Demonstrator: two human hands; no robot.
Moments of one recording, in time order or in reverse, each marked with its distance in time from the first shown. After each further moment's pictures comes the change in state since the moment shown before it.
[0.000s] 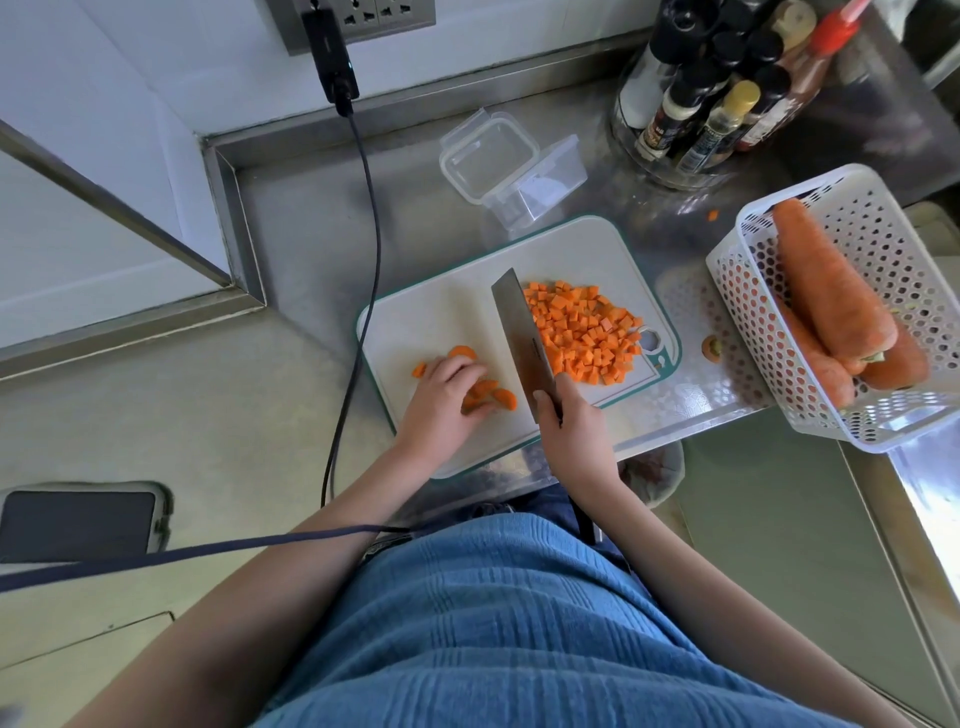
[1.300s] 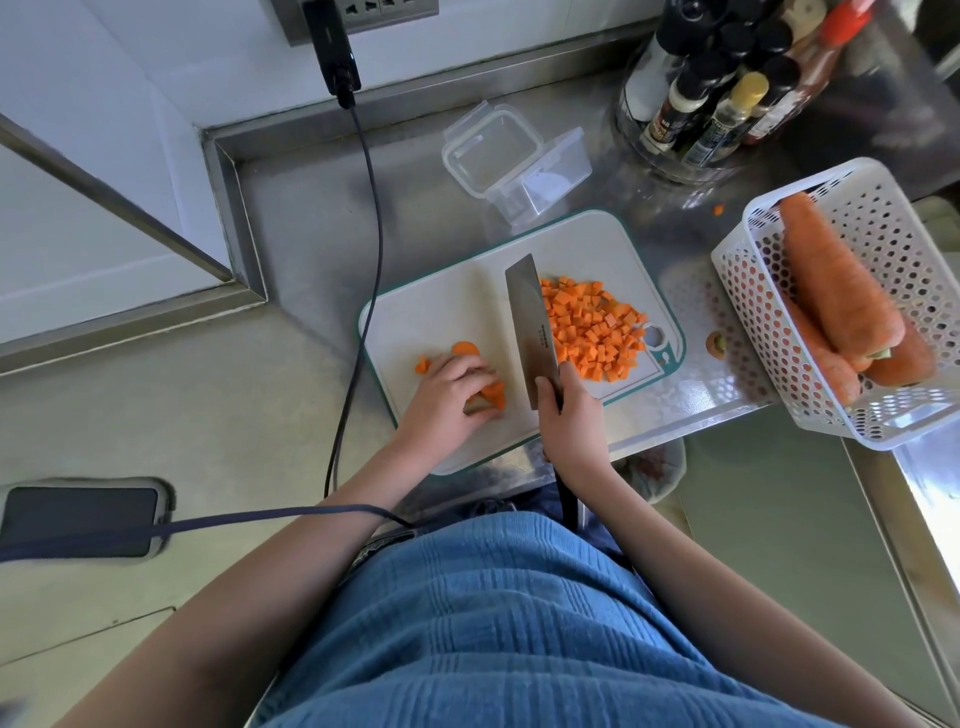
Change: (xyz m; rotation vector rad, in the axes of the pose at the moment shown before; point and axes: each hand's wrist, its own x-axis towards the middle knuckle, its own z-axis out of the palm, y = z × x) left_hand 0.001 0.001 -0.003 -0.004 -0.094 0.036; right_hand 0.008 -0.004 0.009 0.128 0.067 0.063
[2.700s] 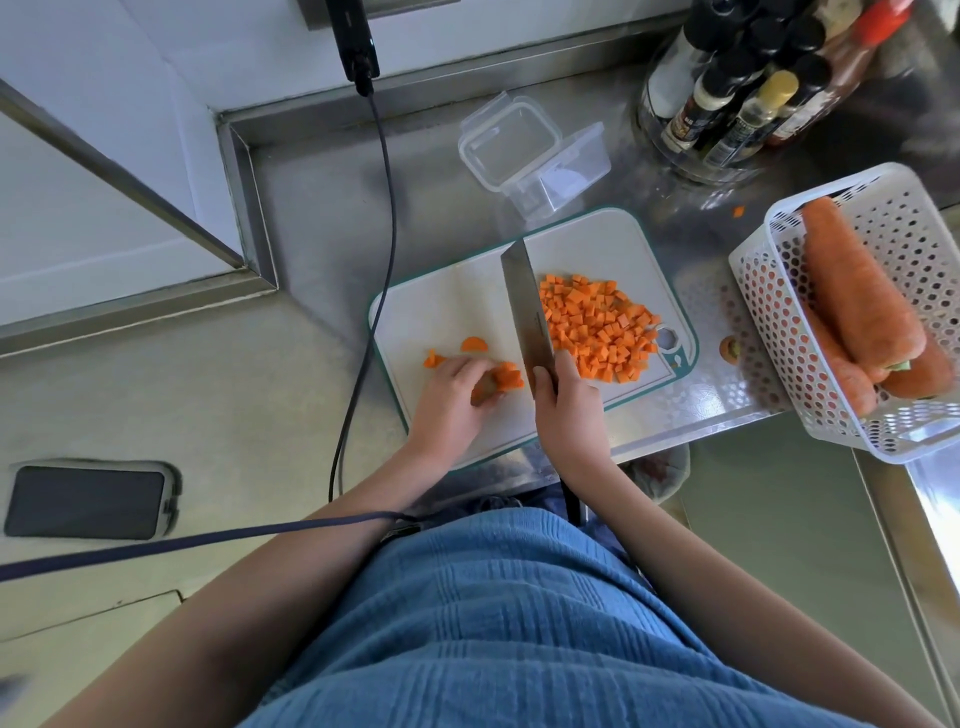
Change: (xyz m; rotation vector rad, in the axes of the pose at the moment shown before) left_hand -0.003 0.013 0.000 -0.154 0.168 -0.100; right_hand 0.003 -0.015 0.004 -0.117 -0.041 -0.077
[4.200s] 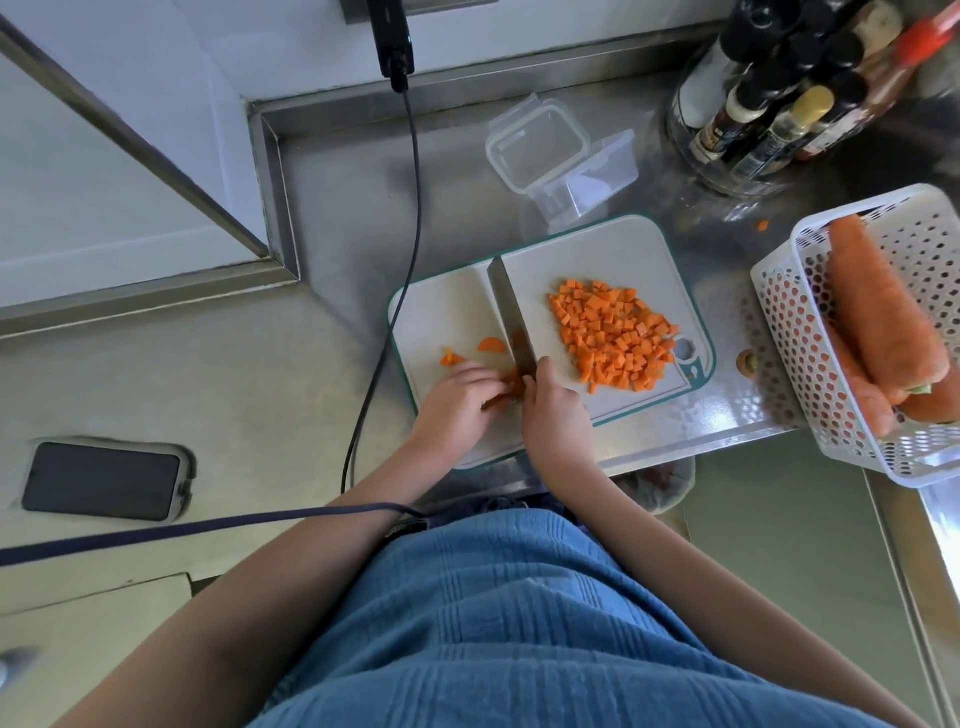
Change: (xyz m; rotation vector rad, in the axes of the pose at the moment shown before) left_hand -0.002 -0.020 -0.002 0.089 -0.028 0.205; right_hand 0.002 -0.010 0.025 -0.258 -0.112 0.011
